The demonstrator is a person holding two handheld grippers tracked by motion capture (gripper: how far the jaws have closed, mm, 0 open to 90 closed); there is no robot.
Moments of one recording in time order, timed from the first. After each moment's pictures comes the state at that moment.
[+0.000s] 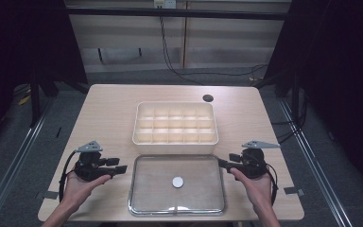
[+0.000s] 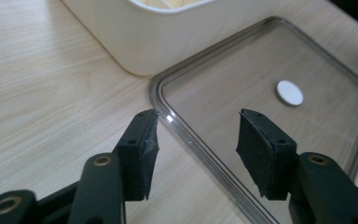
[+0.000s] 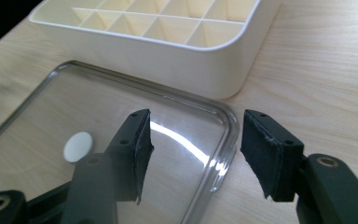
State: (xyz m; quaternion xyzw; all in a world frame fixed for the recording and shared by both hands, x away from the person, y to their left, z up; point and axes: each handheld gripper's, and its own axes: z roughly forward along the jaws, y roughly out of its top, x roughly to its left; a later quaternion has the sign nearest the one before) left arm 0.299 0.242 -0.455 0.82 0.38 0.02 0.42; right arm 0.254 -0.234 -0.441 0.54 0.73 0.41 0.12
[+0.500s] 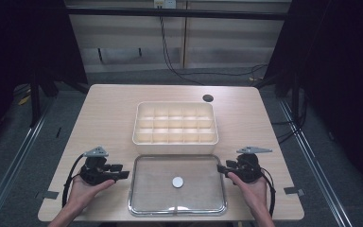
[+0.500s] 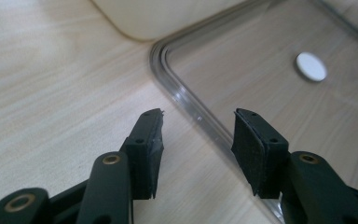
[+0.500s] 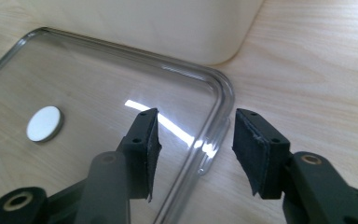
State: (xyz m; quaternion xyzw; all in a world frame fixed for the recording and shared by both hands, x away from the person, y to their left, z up) left arm 0.297 0.239 -0.482 0.83 0.38 0.00 0.40; right arm 0.255 -0.235 -0.475 0.54 0.74 0.38 0.10
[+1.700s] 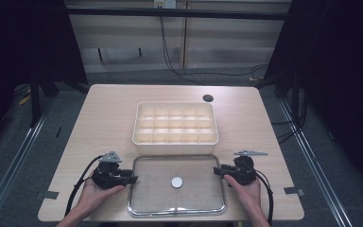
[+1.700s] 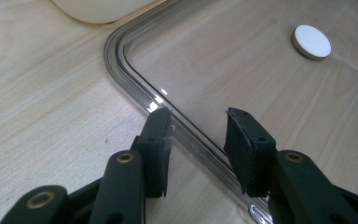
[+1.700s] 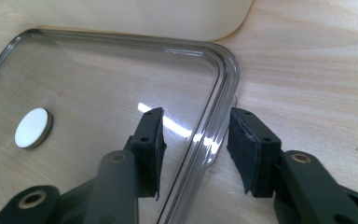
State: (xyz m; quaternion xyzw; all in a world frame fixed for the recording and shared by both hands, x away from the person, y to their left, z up) left arm 0.292 0.212 -0.495 0.86 0.35 0.00 0.38; right arm 0.260 -0.230 -0.500 0.58 0.71 0.39 0.06
